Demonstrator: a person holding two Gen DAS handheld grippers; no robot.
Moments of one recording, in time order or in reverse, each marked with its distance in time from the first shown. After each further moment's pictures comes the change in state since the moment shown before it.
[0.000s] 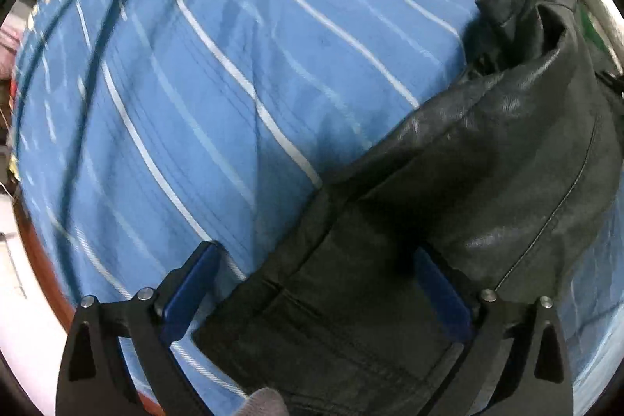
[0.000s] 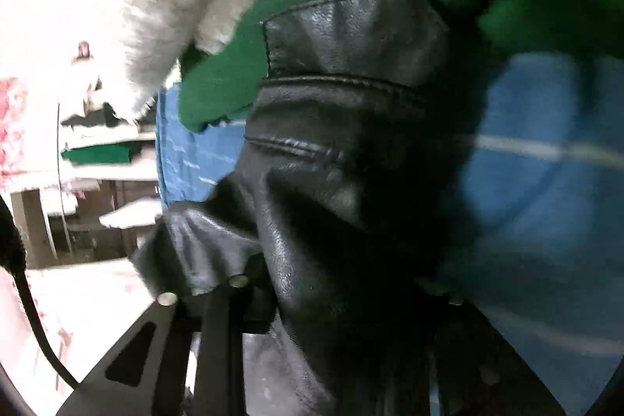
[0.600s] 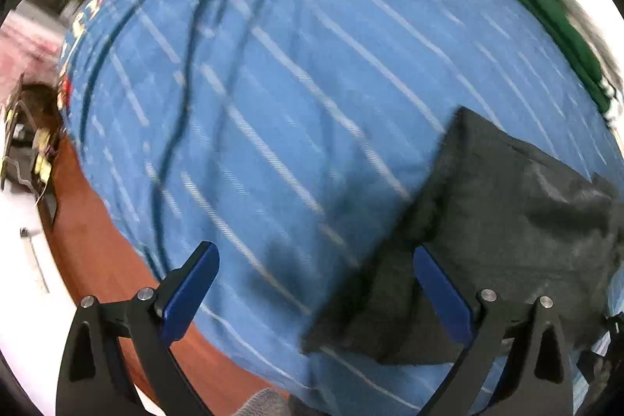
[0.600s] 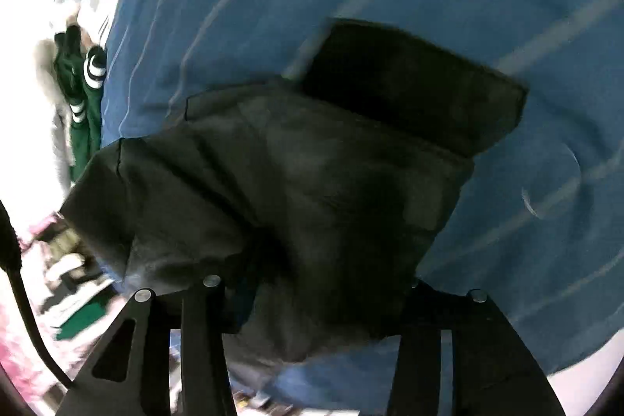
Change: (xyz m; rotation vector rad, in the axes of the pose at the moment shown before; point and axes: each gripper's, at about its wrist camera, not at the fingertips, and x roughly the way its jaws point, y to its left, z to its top) left arm -0.085 0.002 -0.041 0.016 -0.032 0.054; right arm -0.246 -0.192 -0.278 0.648 -0.180 -0.308
